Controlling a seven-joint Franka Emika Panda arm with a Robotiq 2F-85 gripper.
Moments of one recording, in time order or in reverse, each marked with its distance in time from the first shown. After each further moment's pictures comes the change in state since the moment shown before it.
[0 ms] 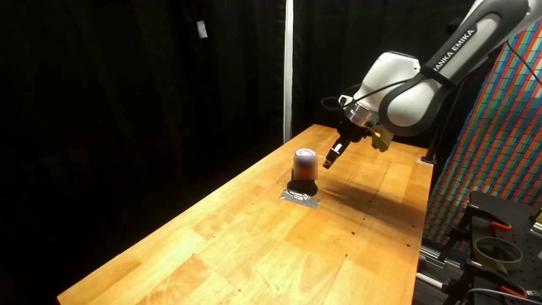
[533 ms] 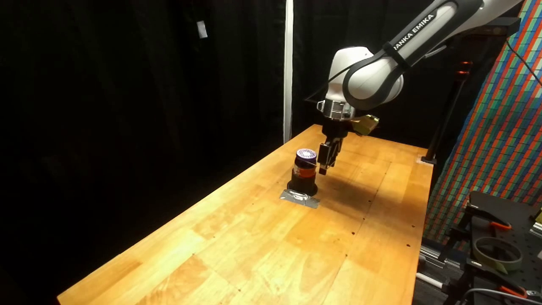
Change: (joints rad) arm -0.017 0.111 -0.004 0.316 0.007 -0.573 0.003
